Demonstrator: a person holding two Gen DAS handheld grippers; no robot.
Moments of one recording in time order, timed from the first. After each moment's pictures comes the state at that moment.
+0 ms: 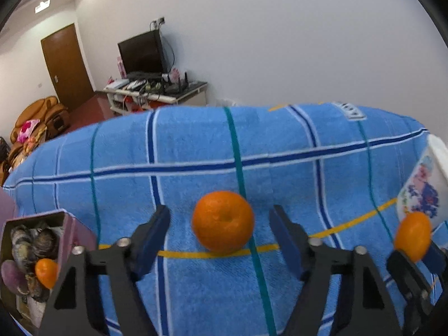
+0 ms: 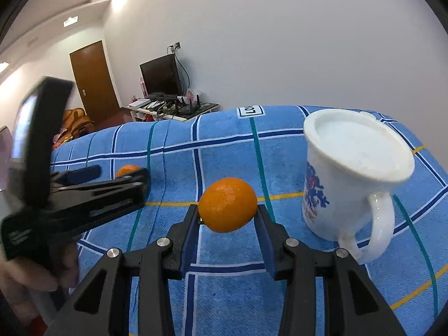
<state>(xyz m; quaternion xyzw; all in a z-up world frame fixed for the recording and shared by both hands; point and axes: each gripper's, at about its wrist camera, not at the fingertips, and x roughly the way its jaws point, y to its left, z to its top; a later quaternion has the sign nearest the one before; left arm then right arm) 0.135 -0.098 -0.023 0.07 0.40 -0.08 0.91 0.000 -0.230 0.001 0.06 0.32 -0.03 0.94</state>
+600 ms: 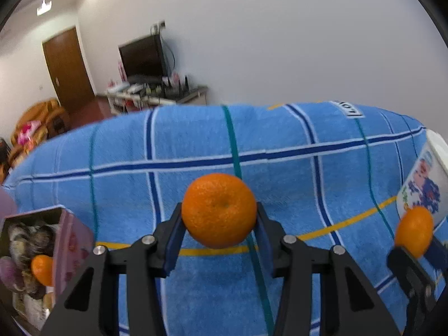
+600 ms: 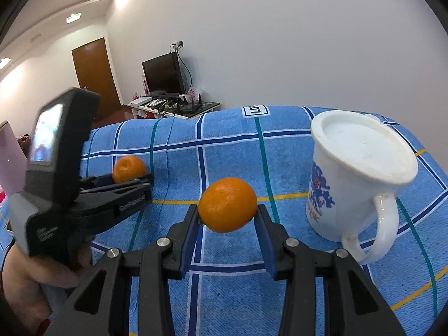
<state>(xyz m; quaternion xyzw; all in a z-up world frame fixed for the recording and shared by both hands) 0.122 -0.102 -0.017 0.08 0.37 -0.08 0.92 0.009 -0.226 -0.002 0.06 0.32 -0.03 0.94</state>
